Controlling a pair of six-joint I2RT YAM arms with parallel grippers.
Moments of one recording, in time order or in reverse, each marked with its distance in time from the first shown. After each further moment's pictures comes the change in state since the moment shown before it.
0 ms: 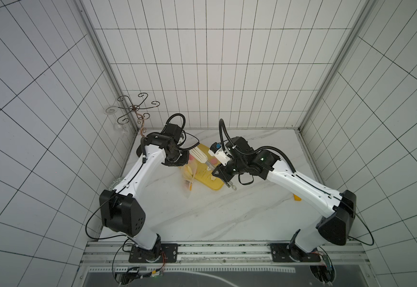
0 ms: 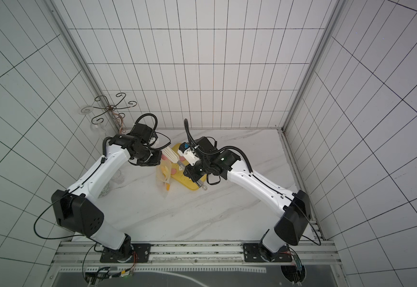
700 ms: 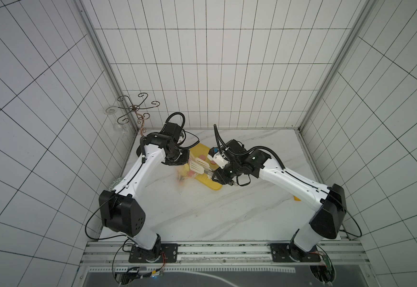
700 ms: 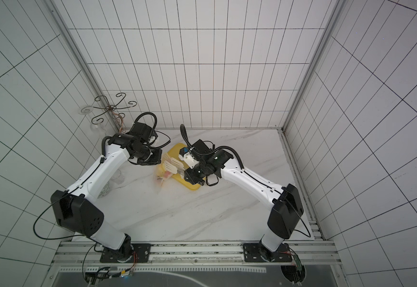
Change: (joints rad) left arm 0.001 0.000 0.010 0.003 0.023 -0.010; right arm -0.001 0.075 0.000 -0.041 0.037 0.000
